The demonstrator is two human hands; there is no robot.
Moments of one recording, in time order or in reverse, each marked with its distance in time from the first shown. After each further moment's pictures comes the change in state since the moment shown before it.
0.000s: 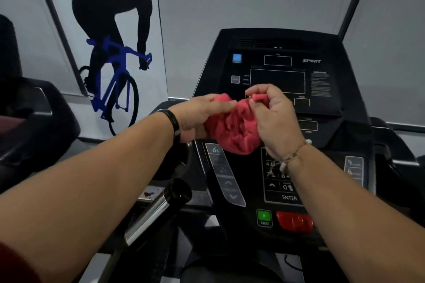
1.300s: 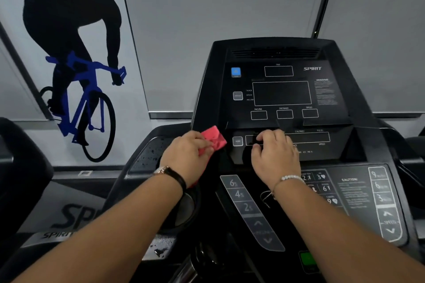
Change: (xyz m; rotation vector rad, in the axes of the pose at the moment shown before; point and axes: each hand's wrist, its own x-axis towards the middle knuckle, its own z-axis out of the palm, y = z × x) left_hand 0.050 -0.067 -0.082 1.155 0.440 0.335; right_hand 0.017 0.086 0.030 -1.106 0.134 0.121
